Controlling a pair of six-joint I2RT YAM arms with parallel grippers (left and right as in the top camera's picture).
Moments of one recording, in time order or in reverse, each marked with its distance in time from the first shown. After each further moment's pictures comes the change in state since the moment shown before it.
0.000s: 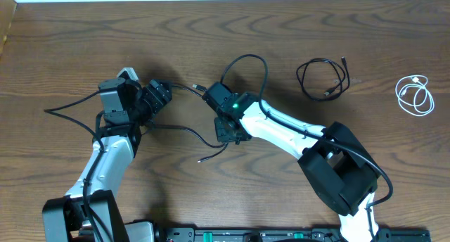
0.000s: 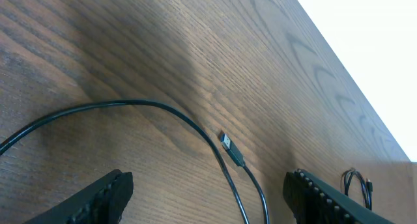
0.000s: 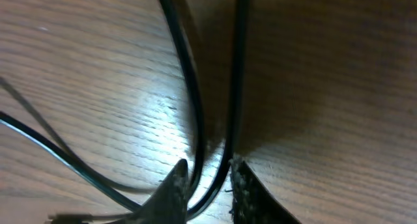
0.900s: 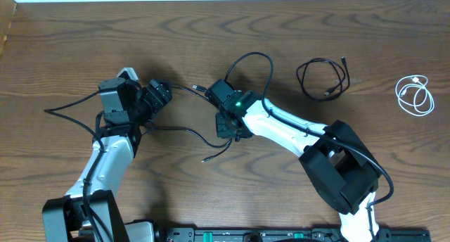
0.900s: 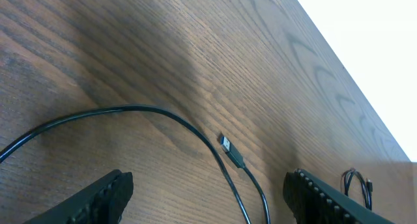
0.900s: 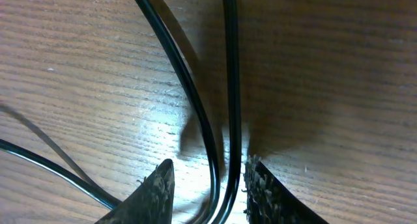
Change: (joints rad) left arm 0.000 0.000 0.000 0.000 0.000 0.000; right arm -0.018 0.000 -0.009 0.052 -0.006 0.061
